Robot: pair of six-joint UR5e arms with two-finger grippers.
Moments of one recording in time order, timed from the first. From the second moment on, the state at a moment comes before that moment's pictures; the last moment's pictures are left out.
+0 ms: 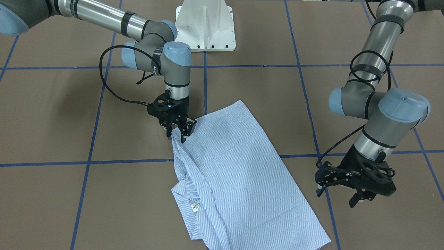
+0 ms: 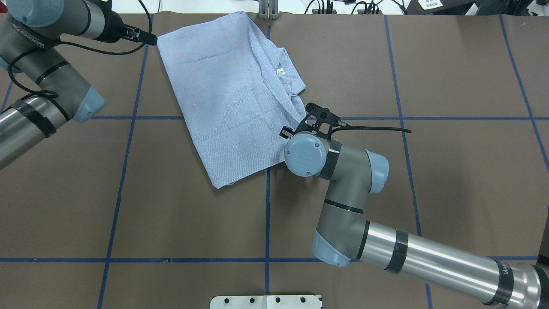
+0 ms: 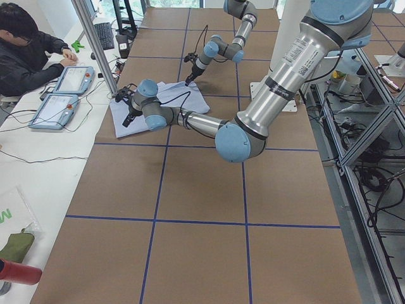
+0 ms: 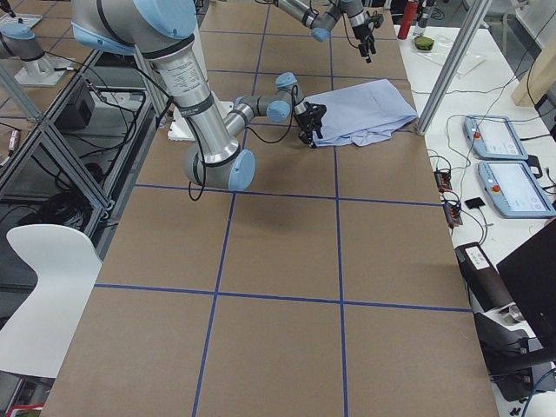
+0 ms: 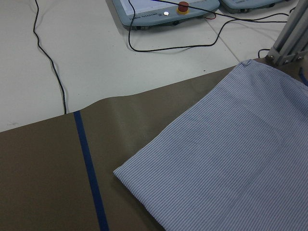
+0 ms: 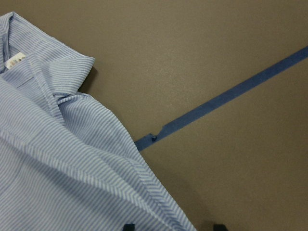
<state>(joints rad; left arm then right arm) -1.01 -2.20 -1.14 -2.48 -1.93 -0.67 0.43 -0.89 1.45 -1.38 1.35 1.79</state>
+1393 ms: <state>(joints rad) -1.01 -2.19 -1.17 -2.48 -1.94 -0.67 0.42 -0.86 1.49 -1.37 1.34 1.84</state>
